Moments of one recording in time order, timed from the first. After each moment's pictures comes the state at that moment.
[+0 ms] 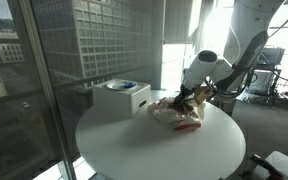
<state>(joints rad) 0.39 0.39 -0.56 -2.22 -1.52 3.23 1.16</state>
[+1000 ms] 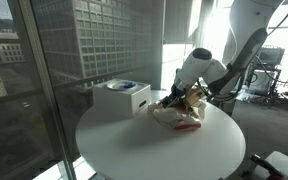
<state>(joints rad) 0.44 0.34 -0.47 -2.27 -1.40 3.23 1.17</state>
